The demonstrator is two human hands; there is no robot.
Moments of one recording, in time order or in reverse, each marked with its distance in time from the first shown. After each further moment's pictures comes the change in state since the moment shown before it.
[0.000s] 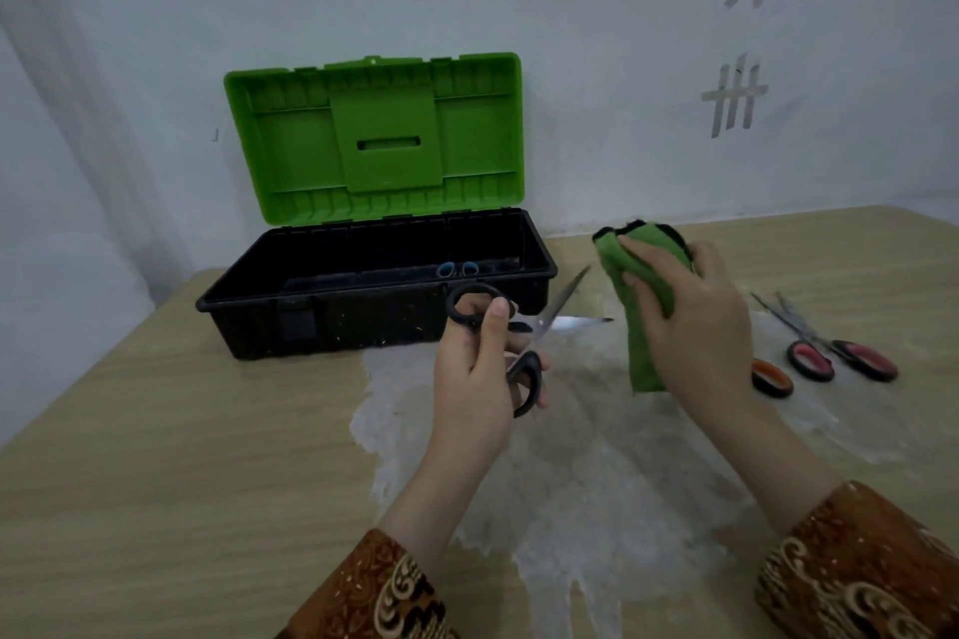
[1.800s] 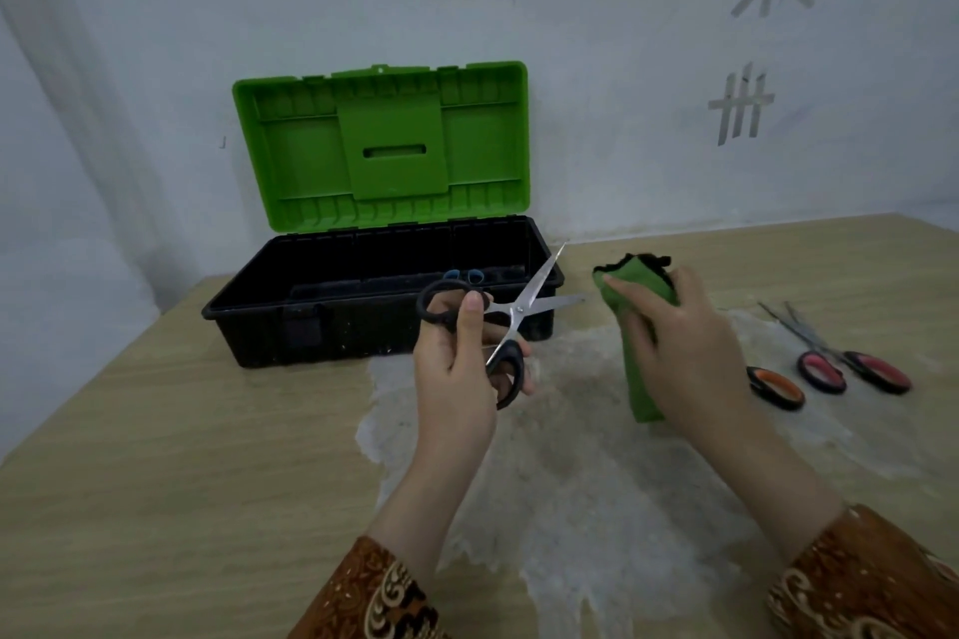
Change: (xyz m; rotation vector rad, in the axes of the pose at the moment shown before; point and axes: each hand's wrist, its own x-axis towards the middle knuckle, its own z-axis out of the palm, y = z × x) left_hand 0.008 0.009 -0.007 -0.093 0.120 0.044; right_hand -0.009 -0.004 0.008 -0.054 -0.132 -0.082
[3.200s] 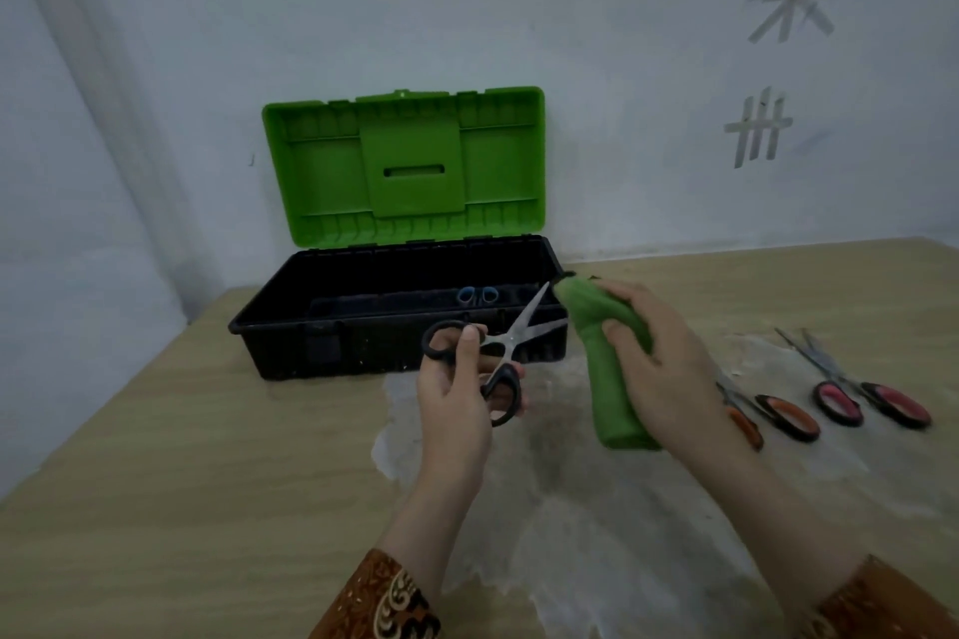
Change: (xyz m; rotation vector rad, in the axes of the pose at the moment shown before) left_hand 0.012 -0.016 -0.011 -0.035 0.190 -0.181; right_hand 0.013 -0.039 -0.012 0.513 -0.151 0.205
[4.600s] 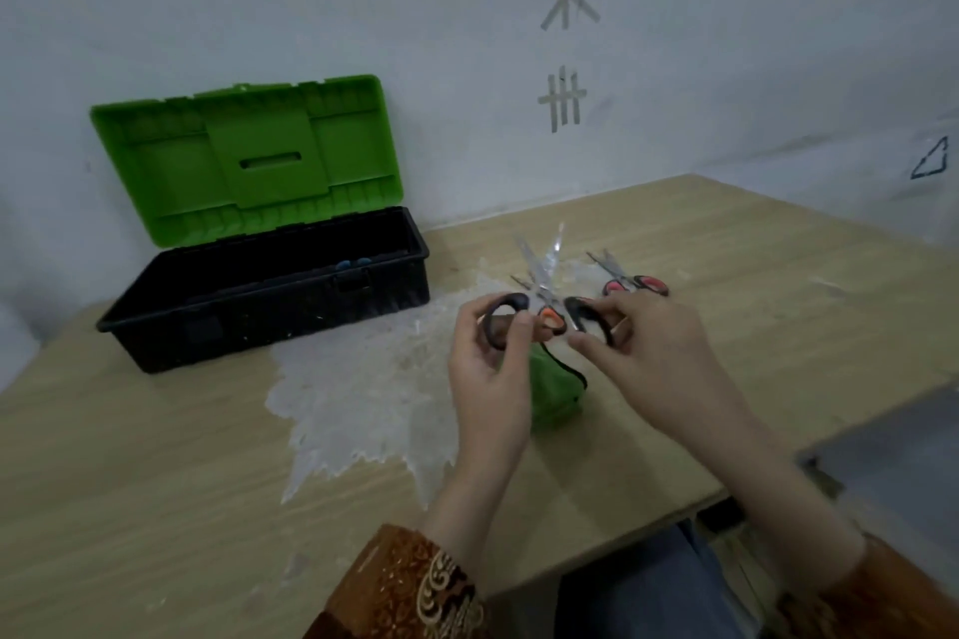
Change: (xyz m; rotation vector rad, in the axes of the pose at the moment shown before) left_hand -0.143 -0.005 0.072 0.076 -0.342 0.163; right_hand -0.114 -0.035 -0.129 -0.466 0.064 0.167
